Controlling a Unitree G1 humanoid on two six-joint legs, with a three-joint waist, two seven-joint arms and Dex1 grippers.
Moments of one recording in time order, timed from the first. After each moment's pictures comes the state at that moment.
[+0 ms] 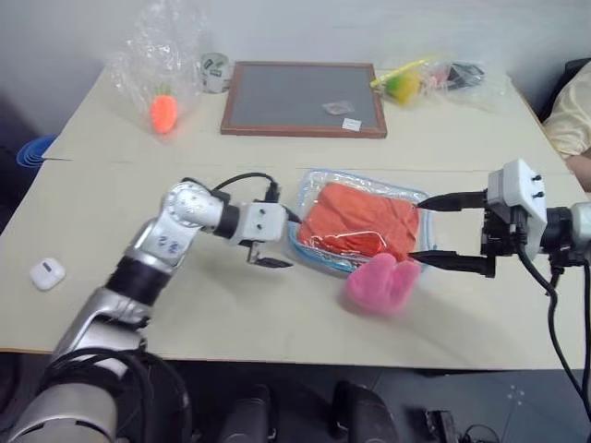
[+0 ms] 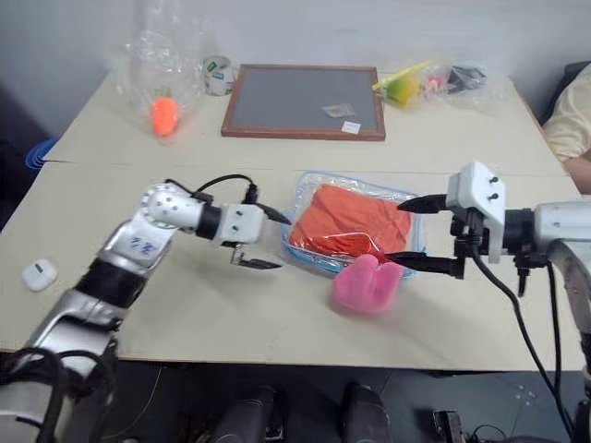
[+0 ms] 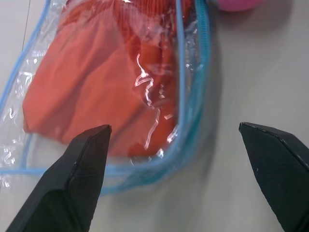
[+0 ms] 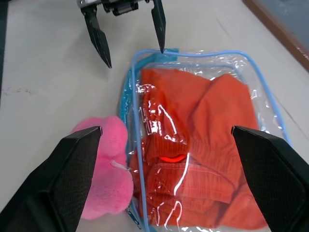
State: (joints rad) left arm -0.94 0.51 -0.41 0.46 0.04 -0.20 -1.12; right arm -0.38 -1.03 -0.26 -0.29 0.53 0.58 1.21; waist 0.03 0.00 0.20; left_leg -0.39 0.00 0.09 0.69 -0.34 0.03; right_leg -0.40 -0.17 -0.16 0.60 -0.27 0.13
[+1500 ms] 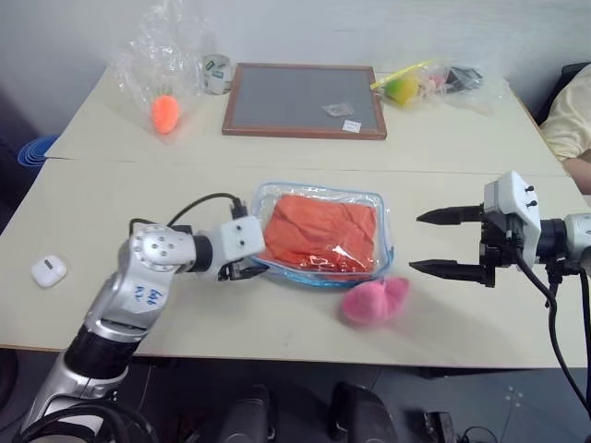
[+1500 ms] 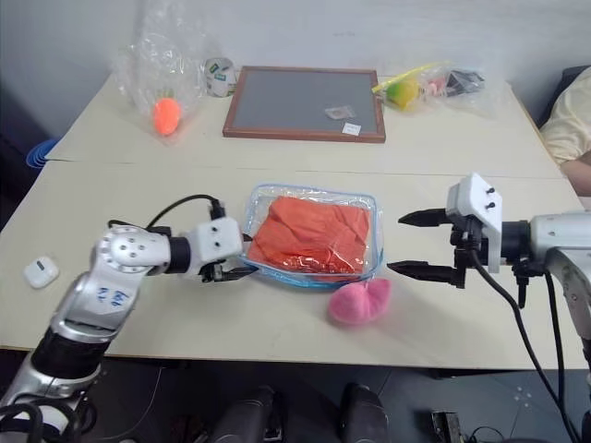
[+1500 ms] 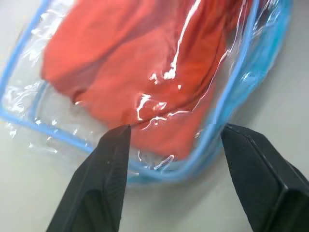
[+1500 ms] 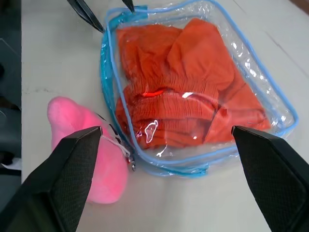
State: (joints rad) left arm -0.47 0.68 -0.04 -0.52 -0.02 0.81 -1.04; right arm -0.31 -1.04 -0.23 -0.20 0.61 0.65 1.23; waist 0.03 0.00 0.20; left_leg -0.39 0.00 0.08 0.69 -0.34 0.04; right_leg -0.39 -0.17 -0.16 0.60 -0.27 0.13
